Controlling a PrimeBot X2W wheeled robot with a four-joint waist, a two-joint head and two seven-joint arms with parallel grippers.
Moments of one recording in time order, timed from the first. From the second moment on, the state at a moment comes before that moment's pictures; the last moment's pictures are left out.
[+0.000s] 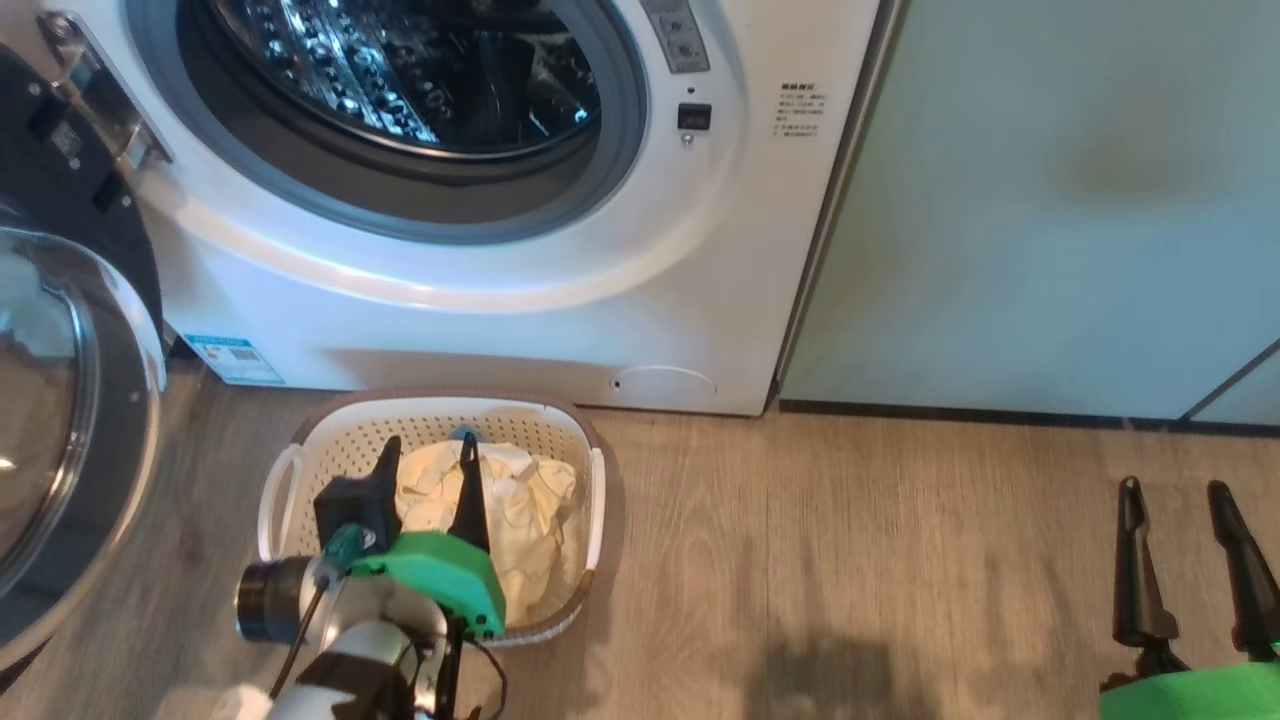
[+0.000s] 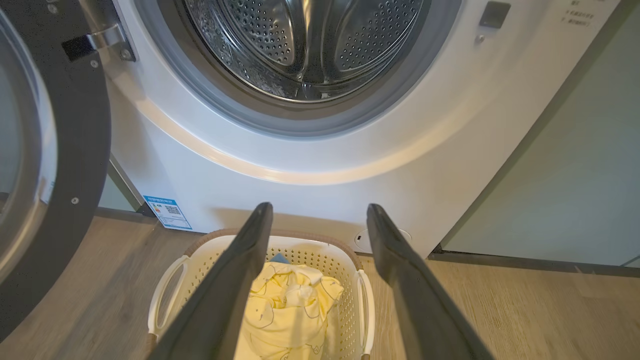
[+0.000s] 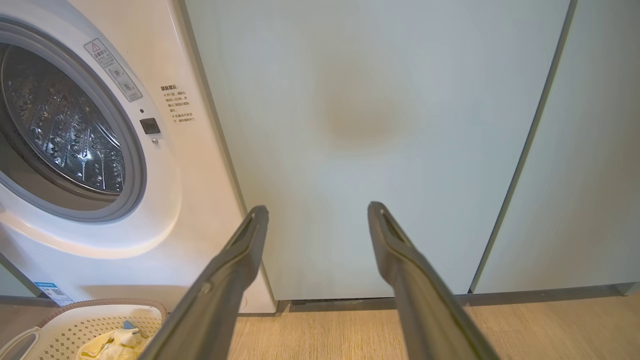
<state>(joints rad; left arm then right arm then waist) -0.26 0.22 -0.47 0.33 -0.51 0.23 -0.17 0.11 -0.03 -0.07 -0.02 0.16 0.13 -0.25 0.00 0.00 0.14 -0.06</state>
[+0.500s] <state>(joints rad) -0.48 0.13 -0.49 0.75 -0.55 0.14 -0.16 0.03 -0.03 -0.05 -0.02 0.17 0.13 -0.25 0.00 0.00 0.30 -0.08</state>
